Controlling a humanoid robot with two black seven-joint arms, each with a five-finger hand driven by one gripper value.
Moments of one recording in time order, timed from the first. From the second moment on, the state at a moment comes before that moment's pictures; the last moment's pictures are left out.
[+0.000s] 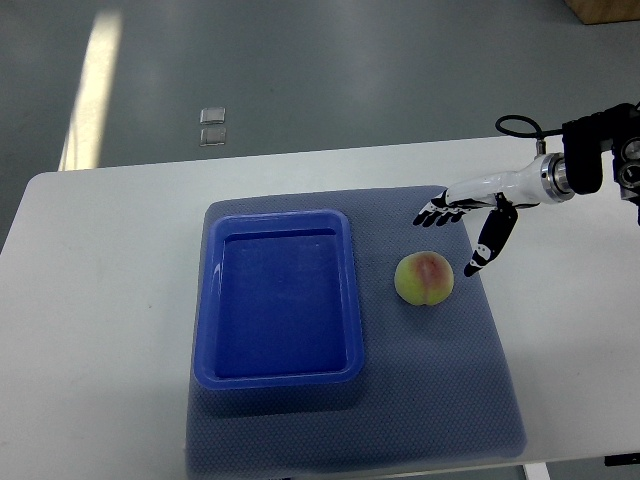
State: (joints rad) left arm -0.07 0.00 0.03 -0.31 0.01 -0.05 0.14; right arm 1.07 -0.71 0.28 1.29 -1.09 0.61 -0.12
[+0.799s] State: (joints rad) left arm -0.07 0.00 0.03 -0.31 0.01 -0.05 0.14; right arm 0.88 -0.63 0.28 1.28 -1.24 0.34 -0.05
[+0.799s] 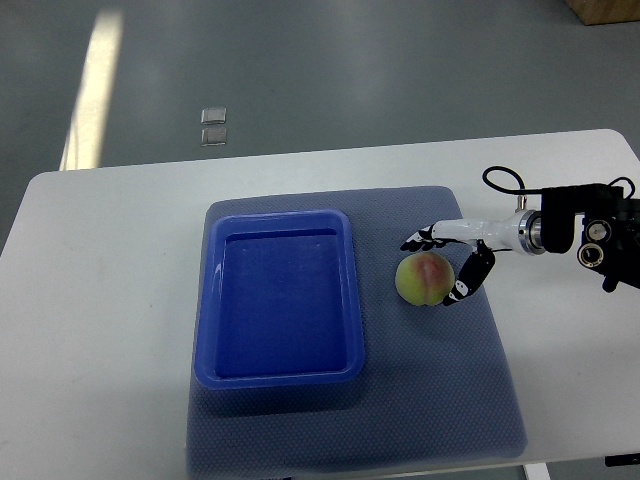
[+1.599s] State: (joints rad) left arm -0.07 0.00 0.03 -0.31 0.01 -0.05 0.14; right arm 0.88 -0.65 0.32 1.31 -1.22 0.33 -0.01
